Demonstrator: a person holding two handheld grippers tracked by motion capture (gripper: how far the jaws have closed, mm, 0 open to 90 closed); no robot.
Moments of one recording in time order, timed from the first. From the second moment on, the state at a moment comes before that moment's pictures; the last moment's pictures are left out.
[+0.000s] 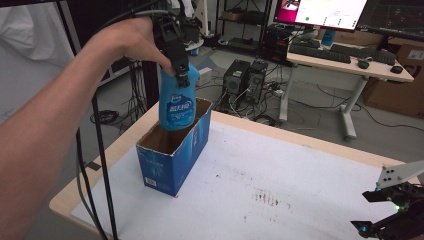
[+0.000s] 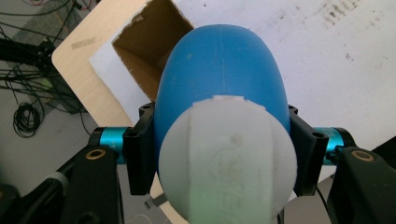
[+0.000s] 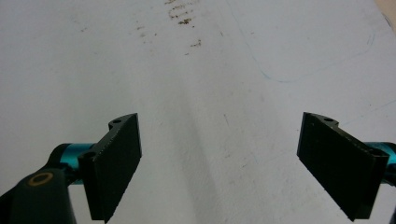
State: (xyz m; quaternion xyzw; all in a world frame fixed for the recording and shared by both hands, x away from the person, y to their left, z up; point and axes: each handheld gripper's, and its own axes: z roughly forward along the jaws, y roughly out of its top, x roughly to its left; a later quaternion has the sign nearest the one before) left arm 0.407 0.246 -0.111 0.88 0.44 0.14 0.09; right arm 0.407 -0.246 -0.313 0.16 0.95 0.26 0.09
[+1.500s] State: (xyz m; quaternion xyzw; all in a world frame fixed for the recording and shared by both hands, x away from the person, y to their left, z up) left arm 0.421 0.274 -0.252 0.95 0.28 0.09 0.07; right arm 0.407 -0.248 -0.340 0.16 0.96 0.22 0.08
